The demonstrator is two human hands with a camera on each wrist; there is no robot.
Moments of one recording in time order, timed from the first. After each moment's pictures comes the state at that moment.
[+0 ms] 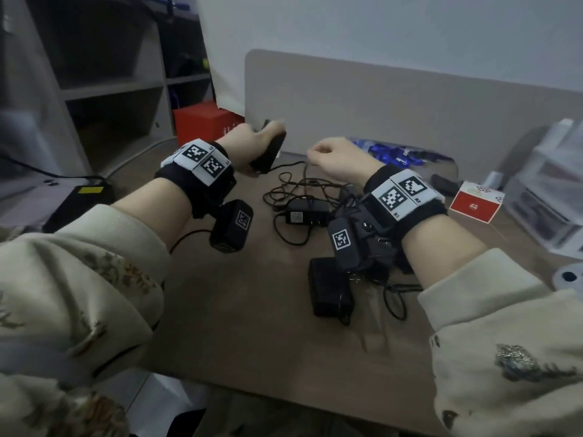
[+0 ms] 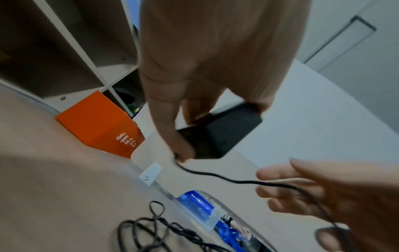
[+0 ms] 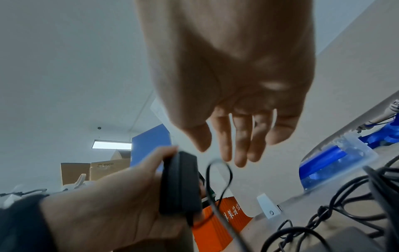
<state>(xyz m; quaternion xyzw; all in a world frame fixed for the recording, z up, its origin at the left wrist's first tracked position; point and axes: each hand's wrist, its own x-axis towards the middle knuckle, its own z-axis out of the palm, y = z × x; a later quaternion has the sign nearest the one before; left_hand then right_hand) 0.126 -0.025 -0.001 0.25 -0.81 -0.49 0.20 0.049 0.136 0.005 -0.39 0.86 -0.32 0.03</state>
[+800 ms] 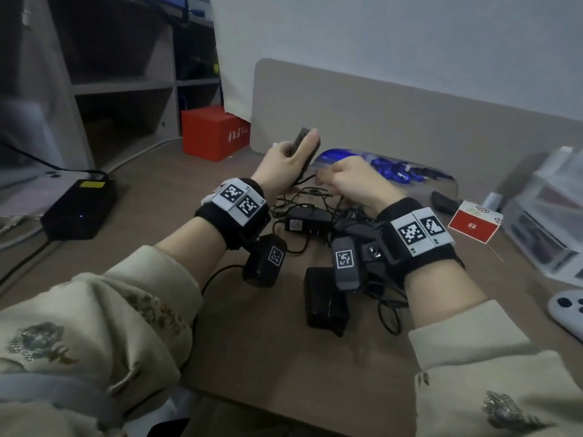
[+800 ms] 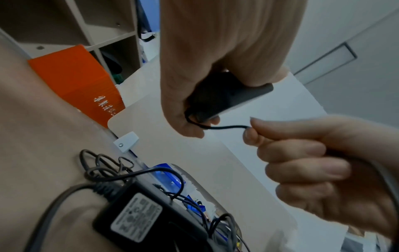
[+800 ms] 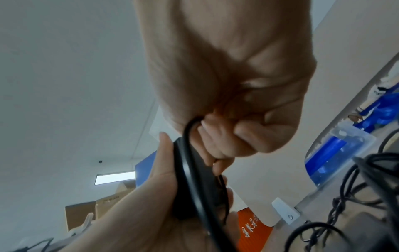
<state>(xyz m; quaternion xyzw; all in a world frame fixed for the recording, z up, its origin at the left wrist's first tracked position) 0.112 0.023 -0.028 0.13 -0.74 -0.59 0.30 0.054 0.156 -0.004 -0.37 0.83 -0.41 0.09</state>
